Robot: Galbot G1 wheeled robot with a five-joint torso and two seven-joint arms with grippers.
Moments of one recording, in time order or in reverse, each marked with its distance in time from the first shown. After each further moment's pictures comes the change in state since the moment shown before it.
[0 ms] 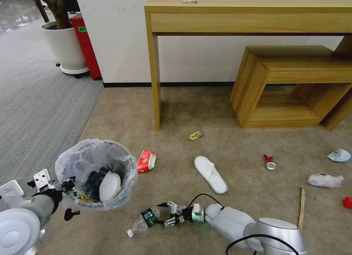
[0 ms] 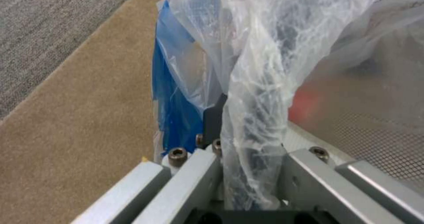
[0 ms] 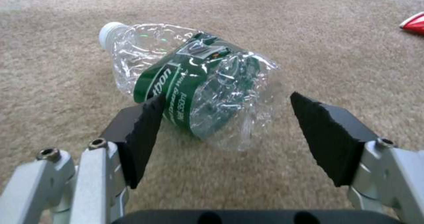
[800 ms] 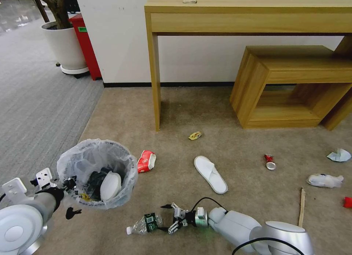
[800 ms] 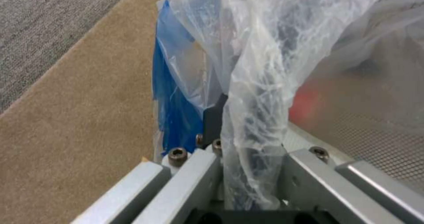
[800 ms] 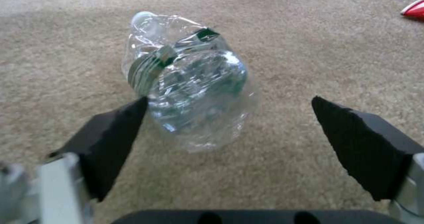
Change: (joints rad) left arm -0.035 0.009 0.028 0.032 -0.007 0.003 -0.013; right arm -0.020 -0.049 -0.002 0.051 0.019 0.000 0.000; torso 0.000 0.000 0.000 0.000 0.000
